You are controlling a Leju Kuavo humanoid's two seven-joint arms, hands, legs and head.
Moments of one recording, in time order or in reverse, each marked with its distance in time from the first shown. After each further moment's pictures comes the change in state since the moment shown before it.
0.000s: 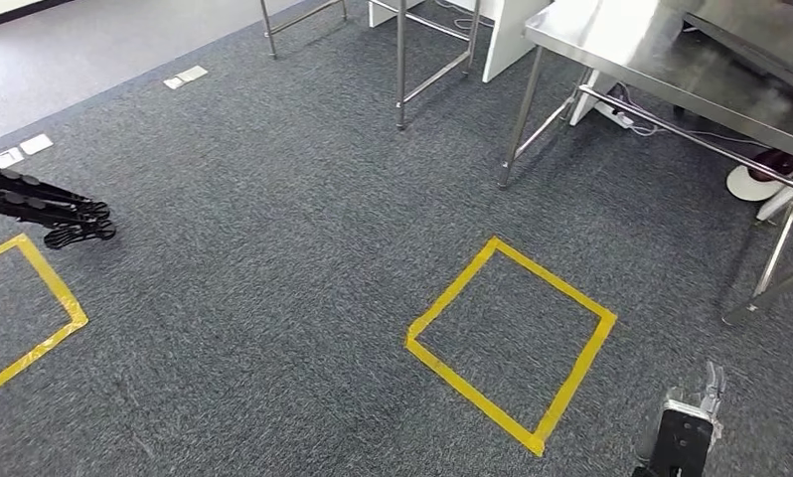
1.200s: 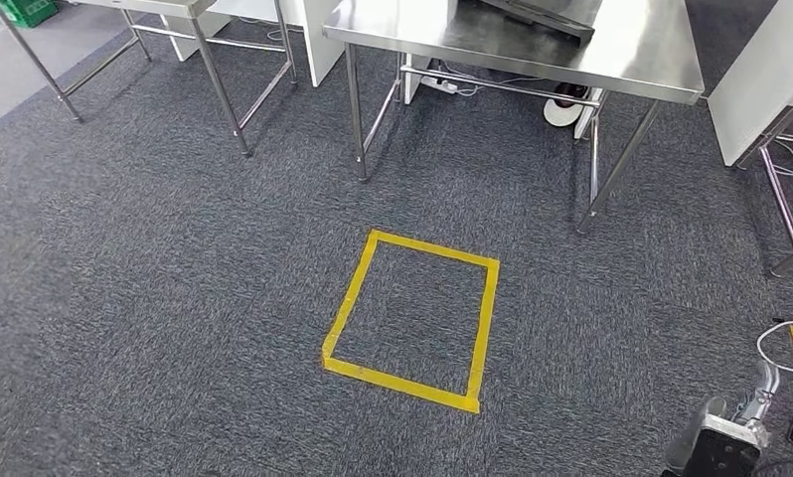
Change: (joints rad) left arm -0.001 0.029 0.043 -0.004 0.114 -0.038 -0.283; right arm 0.053 0.014 -0.007 -0.194 -0.044 0.003 -0.084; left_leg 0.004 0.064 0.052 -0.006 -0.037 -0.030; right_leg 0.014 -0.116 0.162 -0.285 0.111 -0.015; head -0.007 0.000
